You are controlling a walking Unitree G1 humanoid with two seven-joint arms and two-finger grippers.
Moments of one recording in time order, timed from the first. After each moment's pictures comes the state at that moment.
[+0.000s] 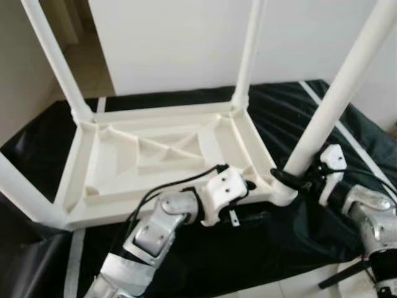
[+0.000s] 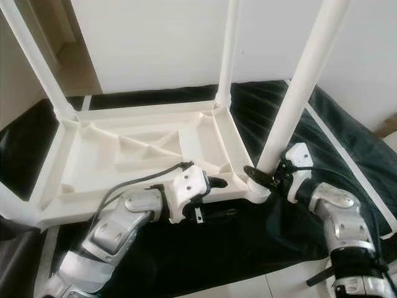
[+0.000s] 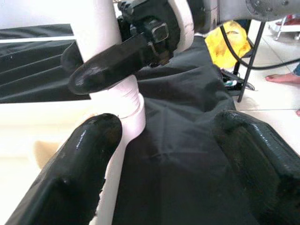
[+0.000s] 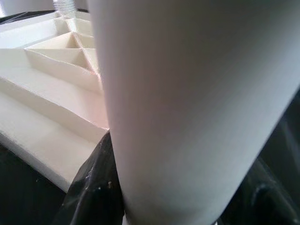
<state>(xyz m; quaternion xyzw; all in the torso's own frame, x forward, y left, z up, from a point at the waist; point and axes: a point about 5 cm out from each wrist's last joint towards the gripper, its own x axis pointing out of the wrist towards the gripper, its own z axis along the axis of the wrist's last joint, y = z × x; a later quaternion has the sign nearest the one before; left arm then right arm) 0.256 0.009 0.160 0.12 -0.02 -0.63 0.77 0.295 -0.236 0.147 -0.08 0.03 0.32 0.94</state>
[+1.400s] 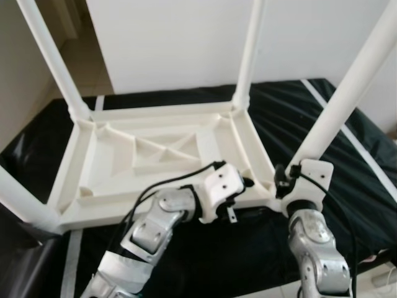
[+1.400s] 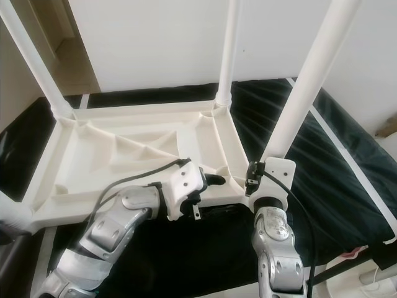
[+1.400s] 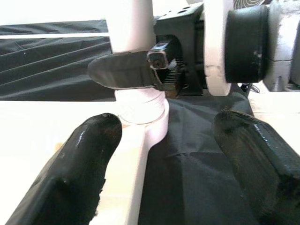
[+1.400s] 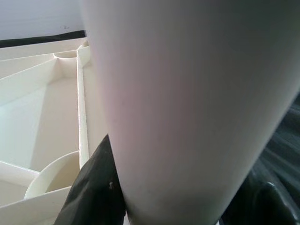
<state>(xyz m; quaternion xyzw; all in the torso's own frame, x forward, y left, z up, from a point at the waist) 0.260 0.015 0.164 0.12 -0.02 -0.62 0.77 0.245 -0.165 0.152 0.03 0.02 -0.12 0.99</state>
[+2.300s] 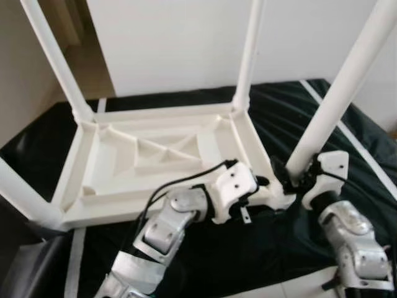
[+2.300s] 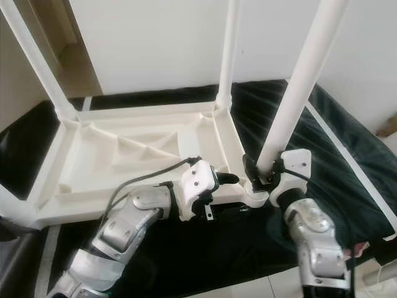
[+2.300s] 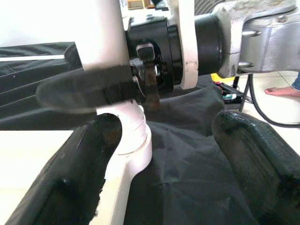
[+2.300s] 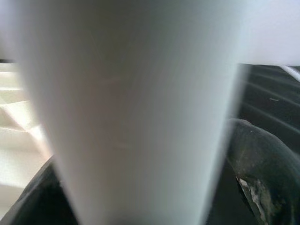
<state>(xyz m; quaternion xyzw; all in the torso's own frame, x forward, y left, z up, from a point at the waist) 0.257 -0.004 0.170 0.10 -0.05 -0.63 0.77 0.269 -0.207 0.161 -0.03 -0.04 0.13 0.99</state>
